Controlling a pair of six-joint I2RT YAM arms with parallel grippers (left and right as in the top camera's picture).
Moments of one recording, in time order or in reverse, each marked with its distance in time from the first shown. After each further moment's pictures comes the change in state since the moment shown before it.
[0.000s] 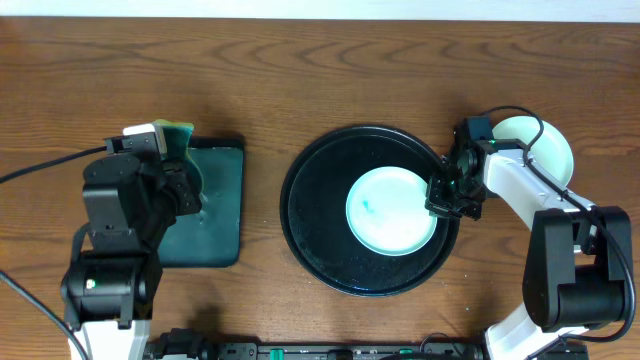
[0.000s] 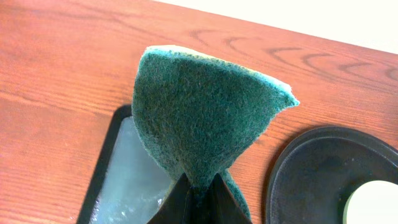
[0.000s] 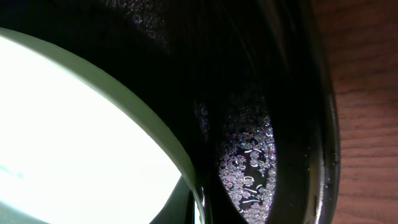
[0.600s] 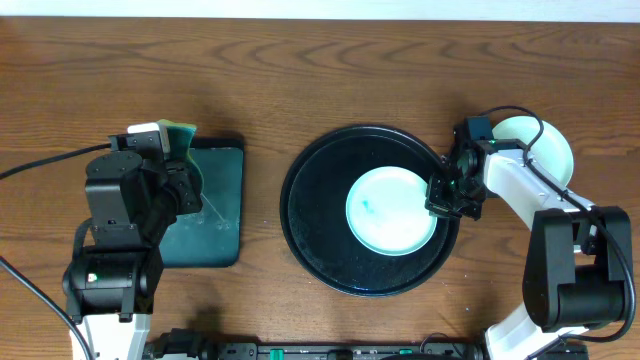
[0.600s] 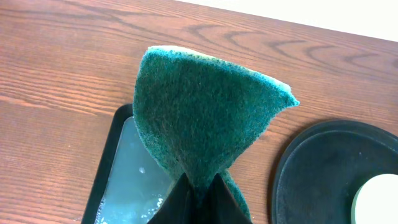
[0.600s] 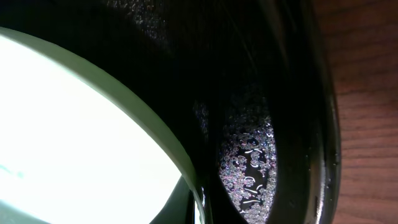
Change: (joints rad) left arm 0.000 0.021 0.000 0.000 -0.003 0.031; right arm 0.000 0.000 0.000 0.002 -0.002 -0.001
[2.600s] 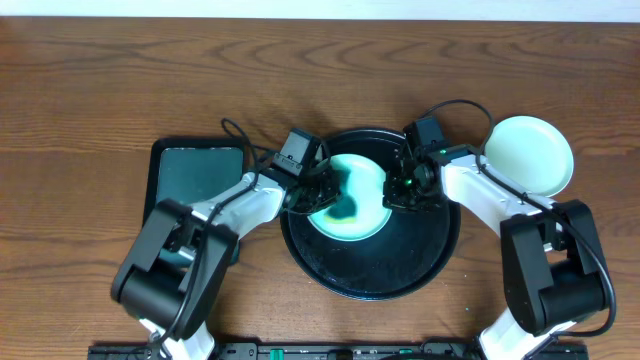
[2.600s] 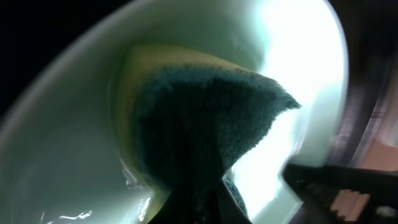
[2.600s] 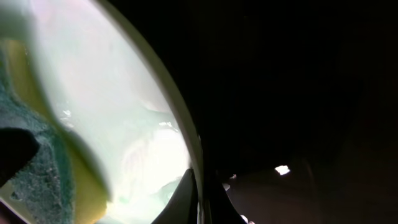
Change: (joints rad) left arm -0.530 0.967 0.025 0.497 0.412 -0.776; right arm 0.228 0.019 -0.007 0.197 -0.102 0.110
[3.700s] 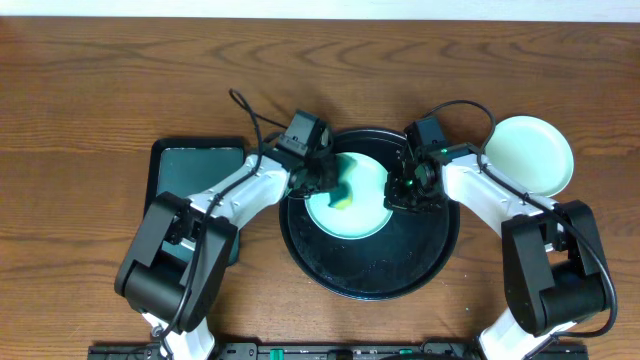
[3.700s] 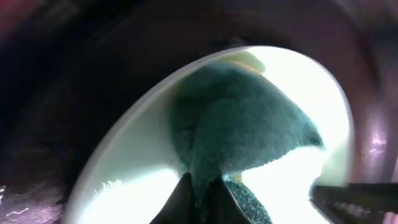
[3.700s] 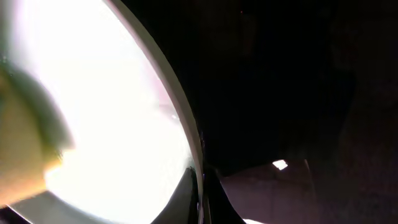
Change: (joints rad) left arm 0.024 0.031 0.165 -0.201 -0.188 0.330; right arm -0.003 -0.003 0.005 -0.040 0.012 0.003
